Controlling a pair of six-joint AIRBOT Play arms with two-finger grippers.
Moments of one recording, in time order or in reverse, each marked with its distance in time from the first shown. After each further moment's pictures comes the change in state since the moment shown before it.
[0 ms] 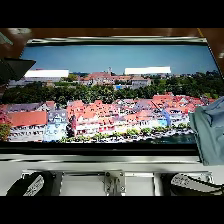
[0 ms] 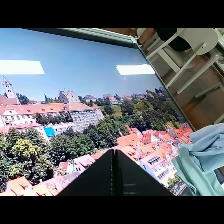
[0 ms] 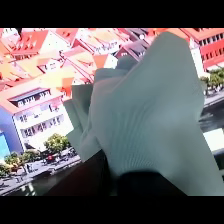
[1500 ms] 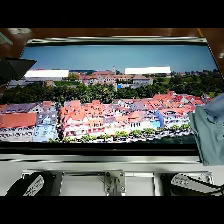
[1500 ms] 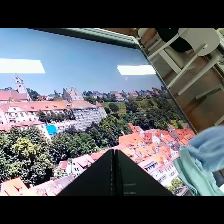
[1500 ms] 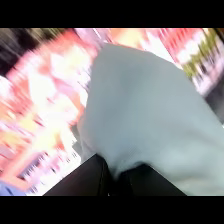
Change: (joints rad) left arm 0.000 -0.012 0.000 0.000 0.008 0.000; right arm 0.003 0.010 0.077 -0.007 -0.137 0.345
